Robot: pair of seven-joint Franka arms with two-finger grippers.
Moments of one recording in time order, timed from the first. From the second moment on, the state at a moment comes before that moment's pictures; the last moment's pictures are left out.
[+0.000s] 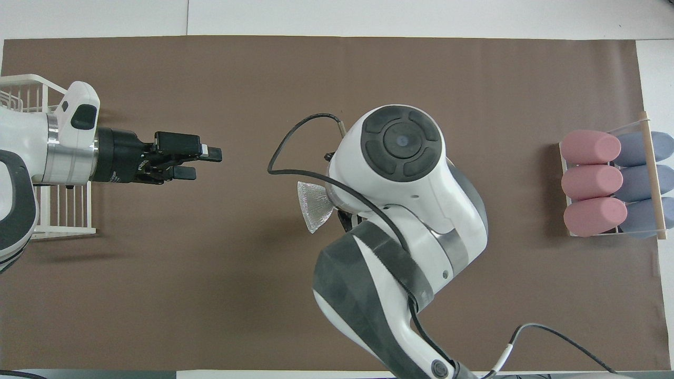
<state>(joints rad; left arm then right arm) -0.03 -0.04 -0.11 -1.96 -0.88 1.89 0.04 0.32 0.24 0.35 -1.58 0.05 1.87 2.02</state>
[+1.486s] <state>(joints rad) -0.23 -0.10 -0.13 -2.18 -1.37 1.98 0.38 0.33 0.25 0.34 -1.51 0.05 1.81 2.04</state>
